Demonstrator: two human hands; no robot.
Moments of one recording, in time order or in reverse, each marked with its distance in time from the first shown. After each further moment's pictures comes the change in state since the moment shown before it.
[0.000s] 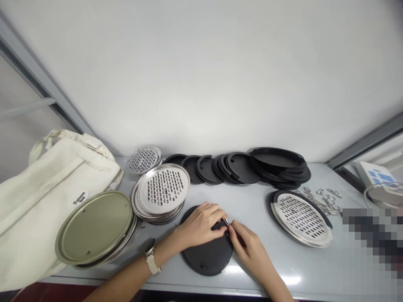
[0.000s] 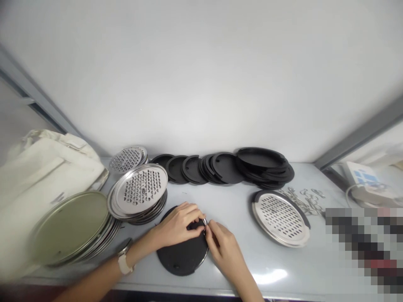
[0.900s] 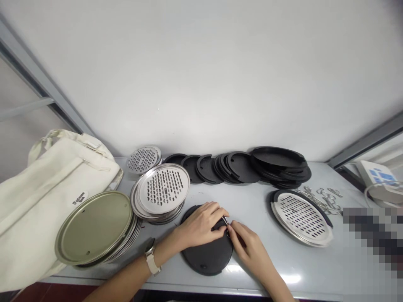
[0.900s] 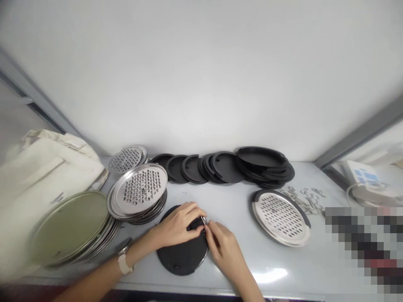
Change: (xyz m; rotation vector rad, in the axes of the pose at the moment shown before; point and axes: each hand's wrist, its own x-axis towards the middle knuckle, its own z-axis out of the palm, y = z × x) left_hand -0.001 0.003 -0.002 0.014 -0.041 -0.028; right_hand 0.001 -0.002 -0.001 -0.003 -0.007 0.002
